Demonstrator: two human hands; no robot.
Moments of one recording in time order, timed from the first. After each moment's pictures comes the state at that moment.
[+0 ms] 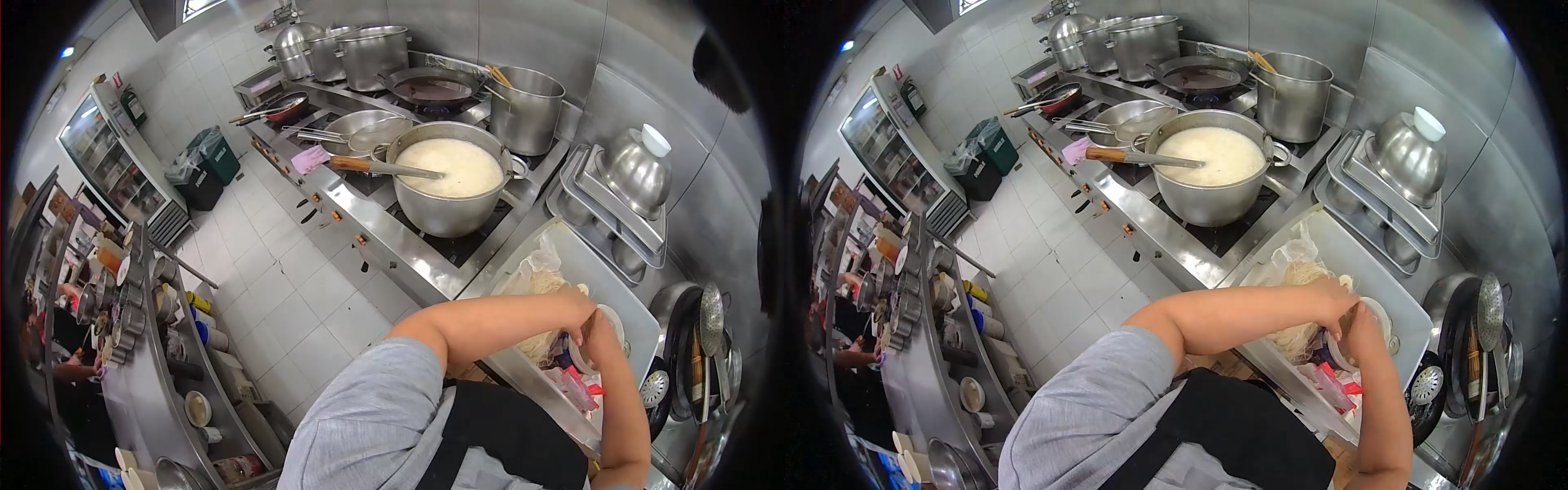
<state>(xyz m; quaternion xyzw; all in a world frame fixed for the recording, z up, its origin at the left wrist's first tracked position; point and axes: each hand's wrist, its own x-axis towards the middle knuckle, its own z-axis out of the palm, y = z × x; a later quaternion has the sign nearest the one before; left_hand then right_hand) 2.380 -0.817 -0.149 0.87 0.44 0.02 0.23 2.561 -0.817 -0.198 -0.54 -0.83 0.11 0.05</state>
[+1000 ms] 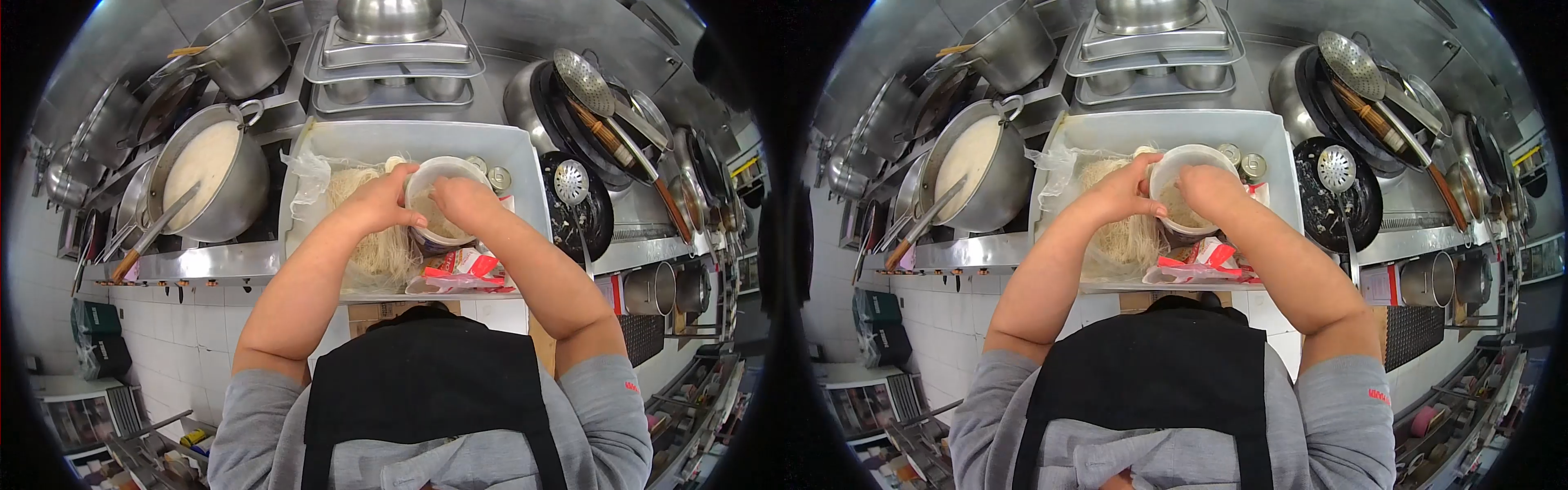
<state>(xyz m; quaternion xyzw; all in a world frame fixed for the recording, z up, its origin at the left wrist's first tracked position) 2.379 -0.804 -0.166 0.80 0.41 0.10 0.42 2.568 -0.838 -0.179 -0.63 -0.77 0.12 0.02</state>
